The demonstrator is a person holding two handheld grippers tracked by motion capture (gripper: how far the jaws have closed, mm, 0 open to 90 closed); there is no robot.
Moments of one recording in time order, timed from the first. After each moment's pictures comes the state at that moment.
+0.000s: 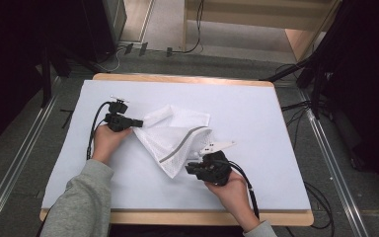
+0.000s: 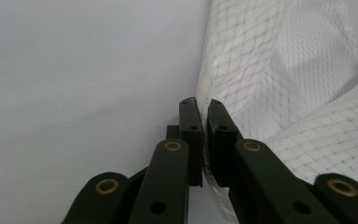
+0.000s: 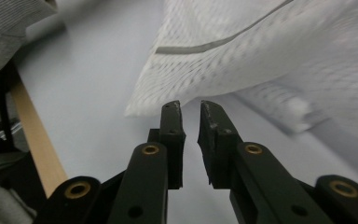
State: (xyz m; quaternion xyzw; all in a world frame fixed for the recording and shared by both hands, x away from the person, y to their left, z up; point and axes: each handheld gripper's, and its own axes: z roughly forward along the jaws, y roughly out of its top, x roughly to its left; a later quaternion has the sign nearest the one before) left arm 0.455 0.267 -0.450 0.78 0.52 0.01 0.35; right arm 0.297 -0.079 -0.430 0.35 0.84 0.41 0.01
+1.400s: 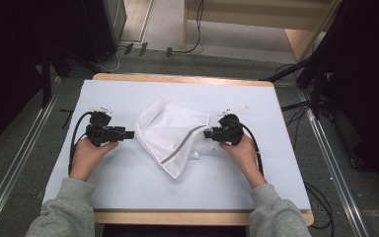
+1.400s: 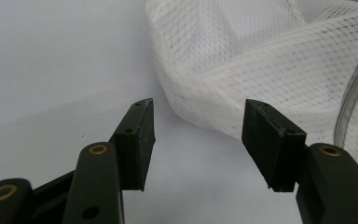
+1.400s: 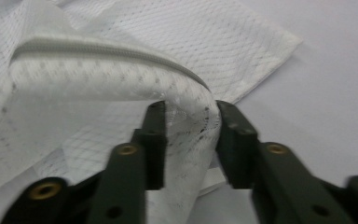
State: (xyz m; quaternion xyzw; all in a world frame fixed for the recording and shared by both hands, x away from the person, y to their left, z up) left arm 0.385 0.293 -0.420 0.78 0.51 0.04 0.37; right arm 0.426 -0.125 -0.453 0.41 0.82 0.39 0.04
